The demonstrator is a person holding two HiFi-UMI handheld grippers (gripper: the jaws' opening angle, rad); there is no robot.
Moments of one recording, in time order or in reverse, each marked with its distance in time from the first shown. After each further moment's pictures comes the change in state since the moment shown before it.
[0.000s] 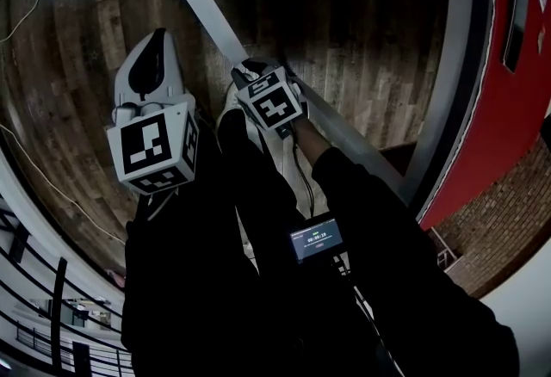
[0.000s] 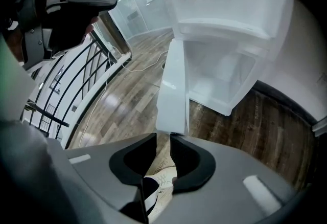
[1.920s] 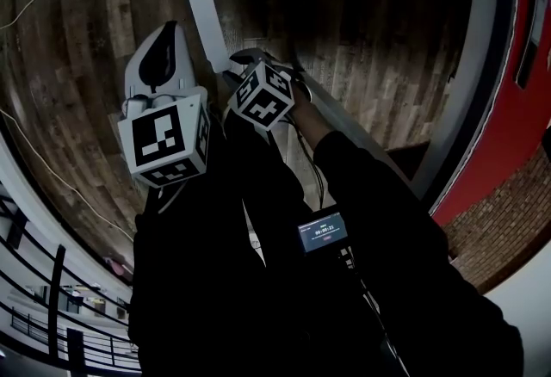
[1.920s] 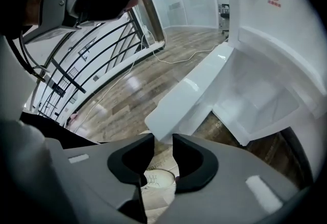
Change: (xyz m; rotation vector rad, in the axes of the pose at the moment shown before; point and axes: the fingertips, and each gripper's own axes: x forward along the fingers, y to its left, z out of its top) left arm 0.004 0.016 -0.008 -0.024 0.023 0.030; right arm 0.025 0.049 0.022 -0.403 0.047 0.130
